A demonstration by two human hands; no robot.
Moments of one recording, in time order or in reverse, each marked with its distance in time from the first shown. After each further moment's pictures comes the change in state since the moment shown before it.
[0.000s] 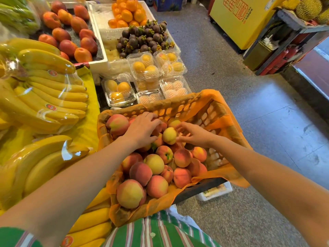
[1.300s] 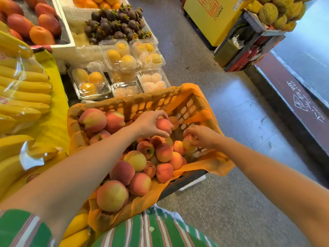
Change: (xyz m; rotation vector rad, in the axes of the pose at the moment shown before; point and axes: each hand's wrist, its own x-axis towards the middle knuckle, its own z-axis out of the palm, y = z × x) left_hand 0.050 0.039 0.017 -0.671 -0.070 0.051; right_hand -0.057 0.055 -0.020 -0.486 -0.022 0.150
